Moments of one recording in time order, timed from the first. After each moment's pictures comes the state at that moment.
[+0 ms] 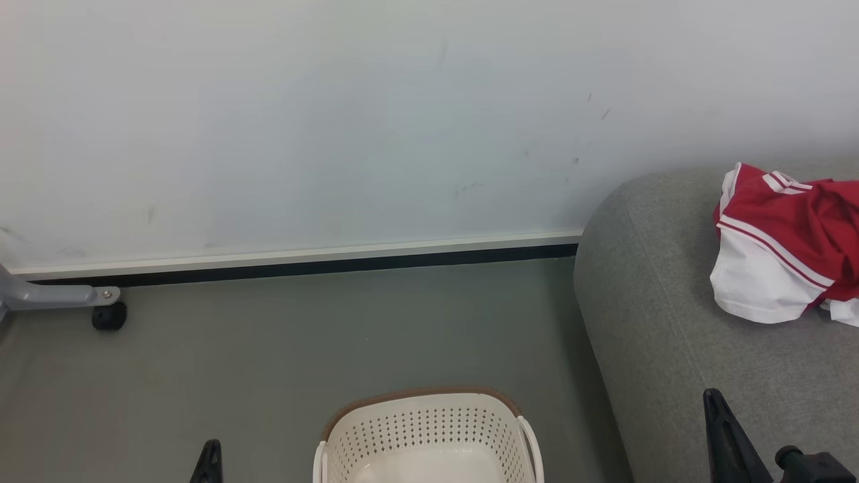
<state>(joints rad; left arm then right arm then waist) 0.17 0.17 -0.14 0.14 -0.32 0.12 -0.24 0.11 -0.23 0.22 0.07 0.33 -0.12 -0.24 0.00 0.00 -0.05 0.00</state>
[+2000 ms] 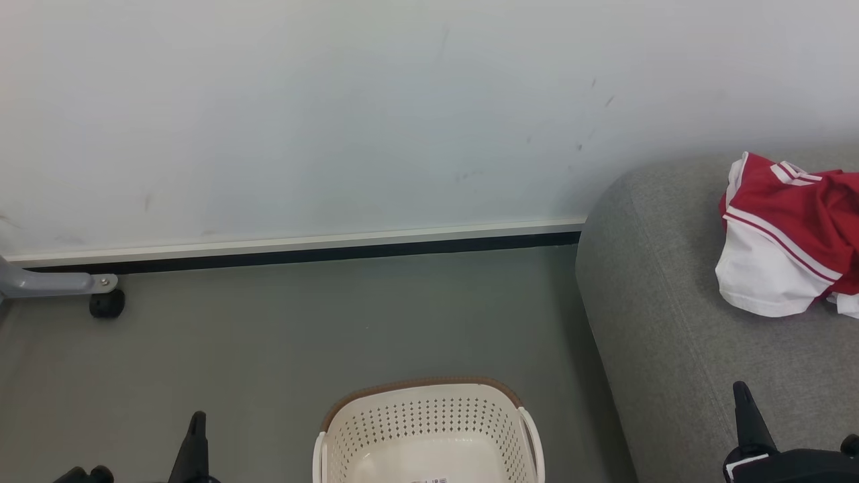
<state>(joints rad) 0.04 0.10 -0.01 0.22 -1.02 -0.01 -0.04 0.01 -0.13 0.02 0.20 1.03 0.01 -0.04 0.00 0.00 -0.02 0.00</state>
